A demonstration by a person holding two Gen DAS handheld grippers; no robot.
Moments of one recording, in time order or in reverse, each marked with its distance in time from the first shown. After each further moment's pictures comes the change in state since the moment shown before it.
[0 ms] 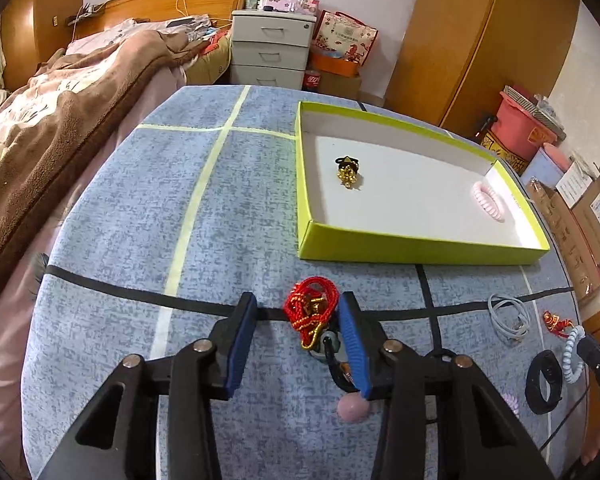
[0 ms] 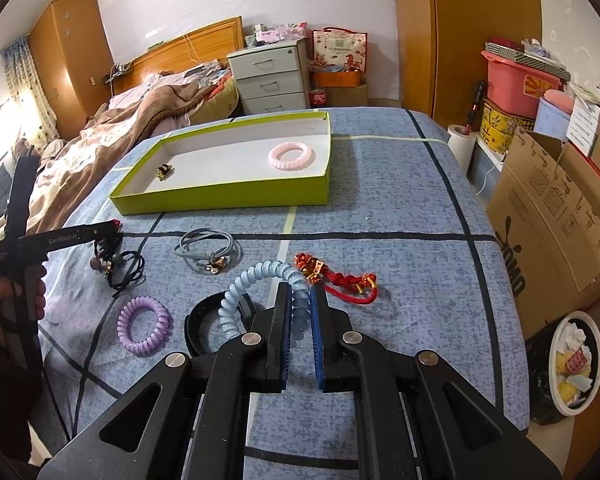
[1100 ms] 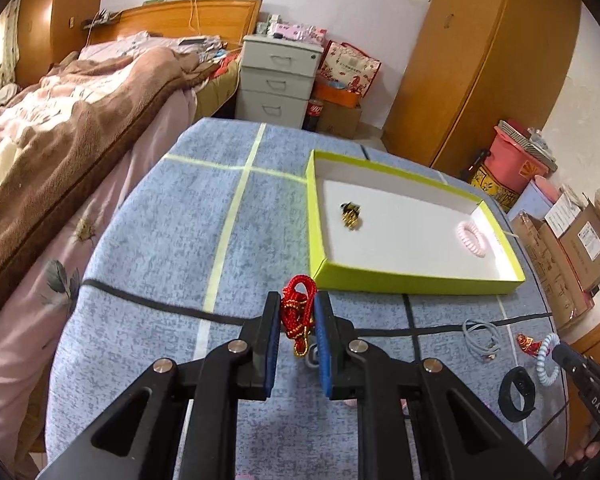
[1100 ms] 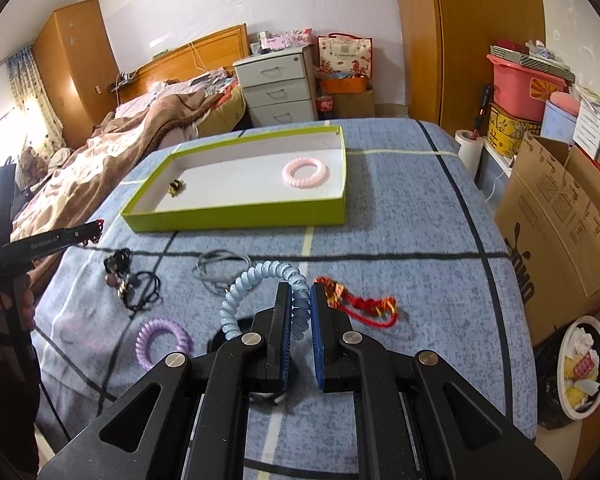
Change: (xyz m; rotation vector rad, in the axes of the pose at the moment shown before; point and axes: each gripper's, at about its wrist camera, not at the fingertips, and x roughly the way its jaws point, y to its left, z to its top) left arm -0.038 0.015 0.011 -0.048 -0.104 -0.041; right arm -0.004 0.007 0.016 0.009 -0.029 0.030
